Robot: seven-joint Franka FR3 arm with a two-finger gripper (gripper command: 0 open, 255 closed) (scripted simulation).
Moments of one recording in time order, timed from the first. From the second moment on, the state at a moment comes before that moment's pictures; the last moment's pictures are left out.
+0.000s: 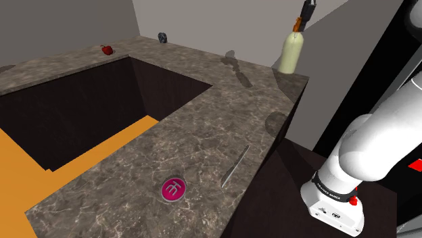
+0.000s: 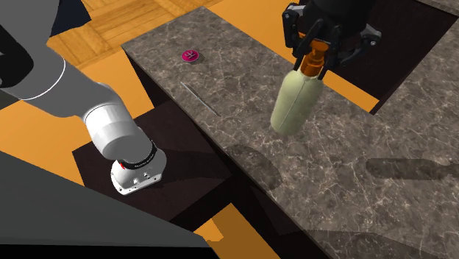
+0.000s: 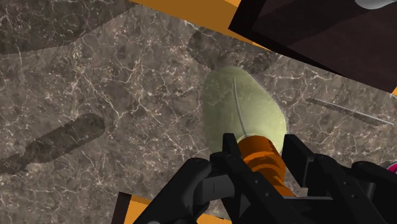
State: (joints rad) arm -0.02 -0.20 -0.61 -1.52 -0.06 1.38 -1.04
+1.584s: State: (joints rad) arm 0.14 -0.40 -0.15 -1.97 -0.03 1.62 -0.41
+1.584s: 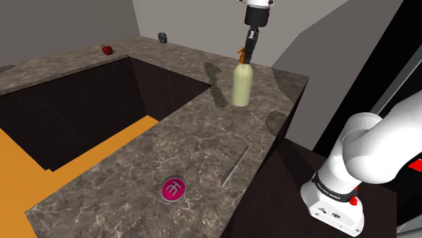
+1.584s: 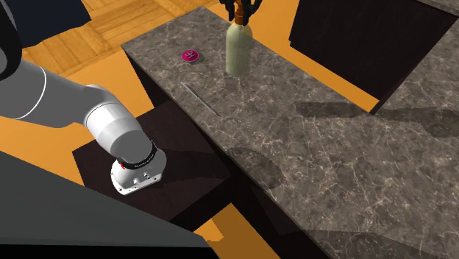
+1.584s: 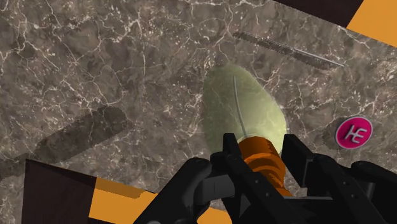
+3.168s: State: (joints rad) arm 0.34 0.02 0.16 -1.73 0.00 1.81 0.09
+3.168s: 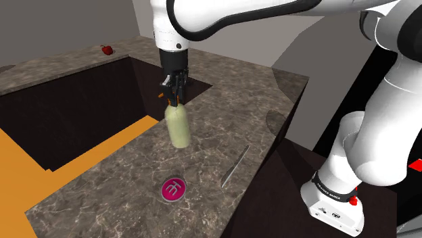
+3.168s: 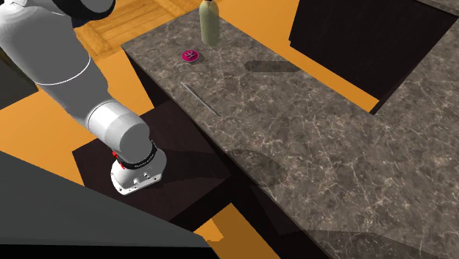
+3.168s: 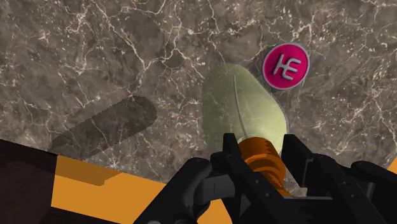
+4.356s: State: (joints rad) arm 0.51 0.48 0.23 -1.29 -0.12 1.81 0.33
